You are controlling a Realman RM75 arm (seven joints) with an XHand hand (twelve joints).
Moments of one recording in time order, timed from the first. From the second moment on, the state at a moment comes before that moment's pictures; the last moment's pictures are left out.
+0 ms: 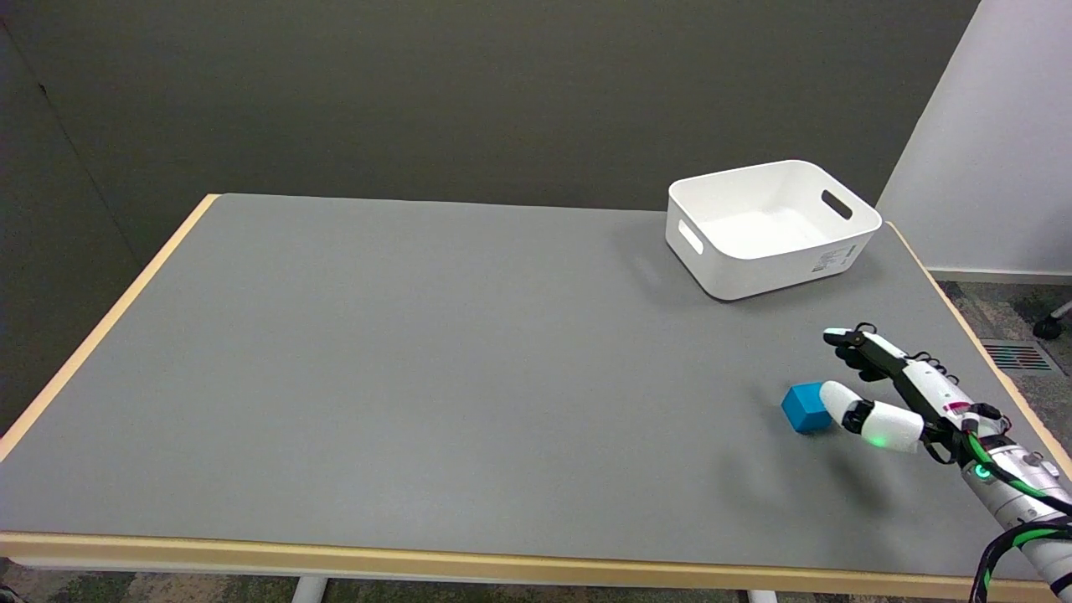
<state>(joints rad) -0.79 -1.04 1.91 -1.49 -2.60 0.58 0.86</state>
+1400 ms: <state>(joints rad) -0.75 -1.02 1.77 -1.50 -2.60 0.55 0.82</state>
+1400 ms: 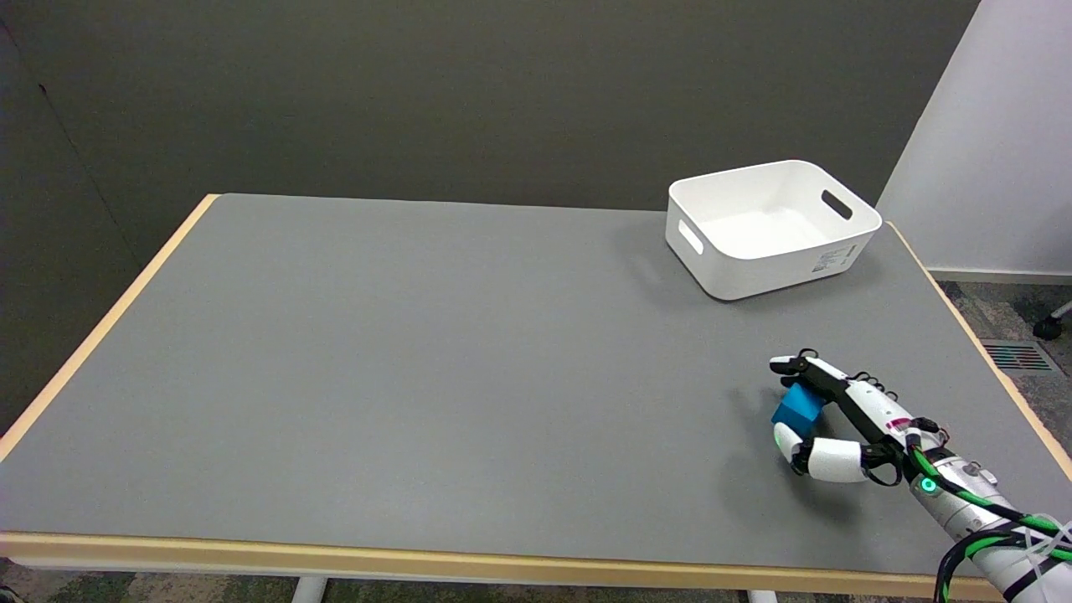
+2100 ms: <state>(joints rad) -0.73 -1.02 1.76 -1.50 -2.60 0.57 0.83</state>
